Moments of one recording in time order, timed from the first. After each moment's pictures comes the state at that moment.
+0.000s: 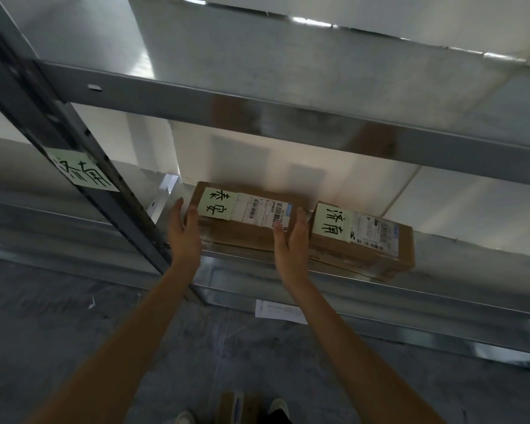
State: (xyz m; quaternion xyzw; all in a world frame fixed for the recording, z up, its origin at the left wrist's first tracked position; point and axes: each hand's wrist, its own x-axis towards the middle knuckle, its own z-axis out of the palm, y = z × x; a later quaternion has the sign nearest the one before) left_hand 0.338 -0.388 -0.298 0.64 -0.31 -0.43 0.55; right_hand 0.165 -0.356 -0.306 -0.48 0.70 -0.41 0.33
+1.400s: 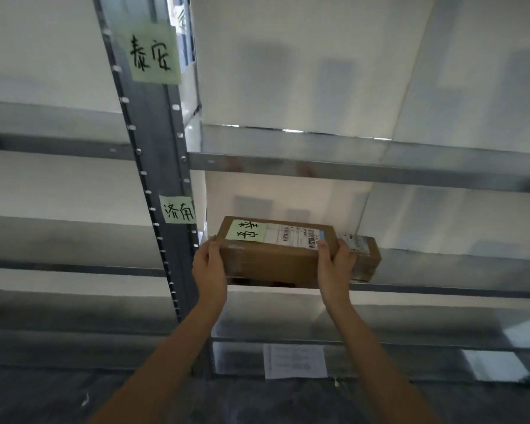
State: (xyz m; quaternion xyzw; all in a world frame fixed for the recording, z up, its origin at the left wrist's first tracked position) left_hand 0.405 -0.248 -0.190 0.53 -0.39 -0.47 0.59; right_hand 0.217 -0.202 -0.168 -0.34 0.73 -0.55 0.22
